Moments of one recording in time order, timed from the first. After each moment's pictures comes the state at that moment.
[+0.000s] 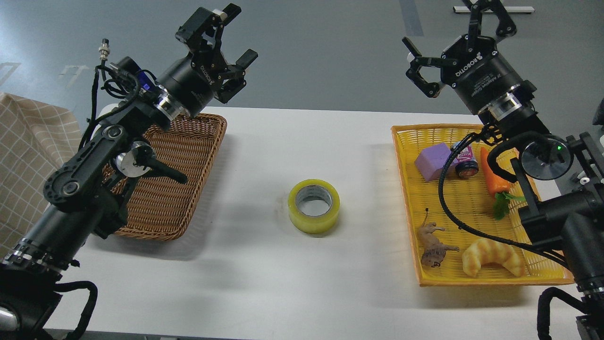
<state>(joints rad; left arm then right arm) -0.61 0.27 -1.19 -1.14 0.94 -0.38 -0.21 0.63 -0.15 1.35 1.08 -0.26 0.49 -0.16</state>
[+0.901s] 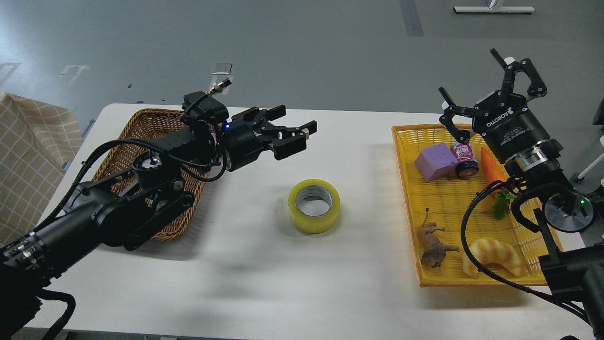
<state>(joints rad) -0.70 0.37 -0.67 -1.22 2.01 -0.08 -0.28 0.40 -0.18 1.46 1.12 -0.26 0.49 -0.16</state>
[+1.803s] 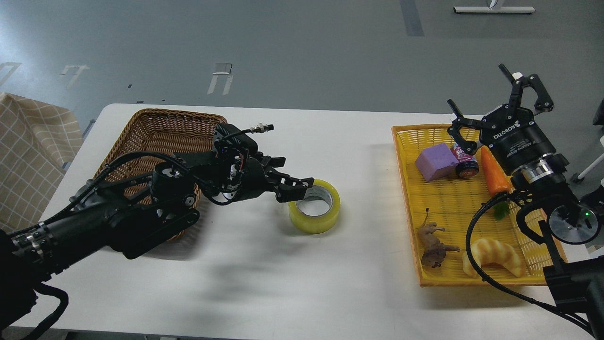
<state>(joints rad) -0.74 0.34 -0.51 -1.16 1.97 -0.30 -0.13 0.36 -0.18 1.49 1.12 -0.26 0.49 -0.15</state>
